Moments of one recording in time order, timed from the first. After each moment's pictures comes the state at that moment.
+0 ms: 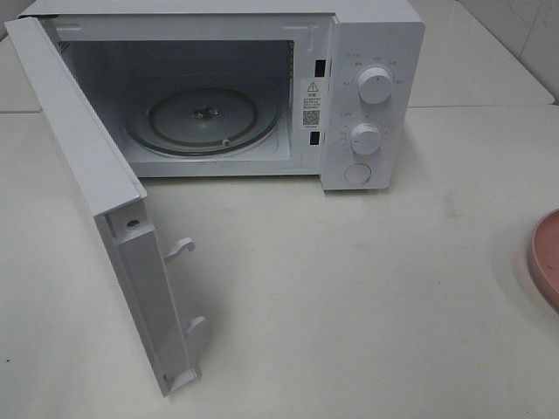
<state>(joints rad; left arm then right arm) 0.08 0.00 -0.50 -0.14 1.05 0.12 0.23 0.02 -0.57 -0.10 1.13 0.08</state>
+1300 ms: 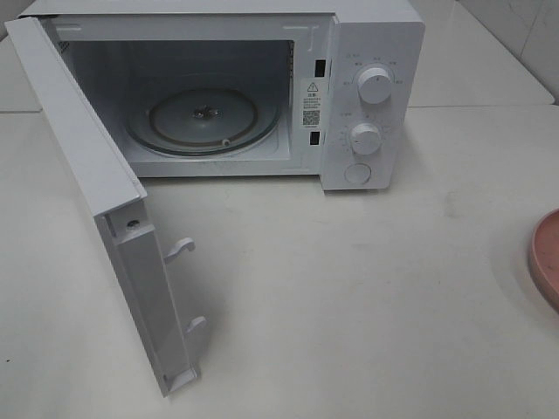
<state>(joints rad) 0.08 0.00 -0.50 -0.14 1.05 0.12 0.23 0.00 -0.51 -0.10 1.04 0.08</state>
